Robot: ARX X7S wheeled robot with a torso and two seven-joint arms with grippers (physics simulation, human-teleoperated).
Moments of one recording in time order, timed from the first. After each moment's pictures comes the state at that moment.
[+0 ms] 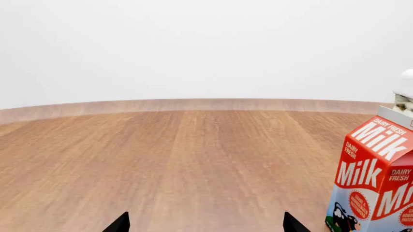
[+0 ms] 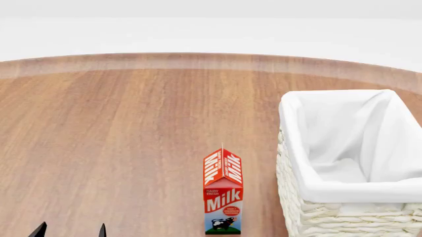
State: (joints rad) left arm -0.03 -0.21 0.25 -0.01 -0.21 0.04 -0.25; right arm -0.24 0.23 -0.44 -0.20 0.14 -0.09 0.14
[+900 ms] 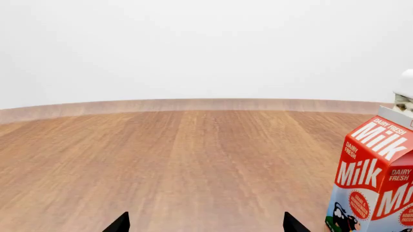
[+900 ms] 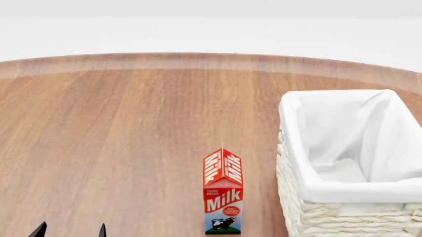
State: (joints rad) left arm -0.03 -0.22 0.27 -0.01 -0.22 0.04 -0.26; right arm -0.14 0.21 -0.46 -0.11 0.16 -0.07 0.16
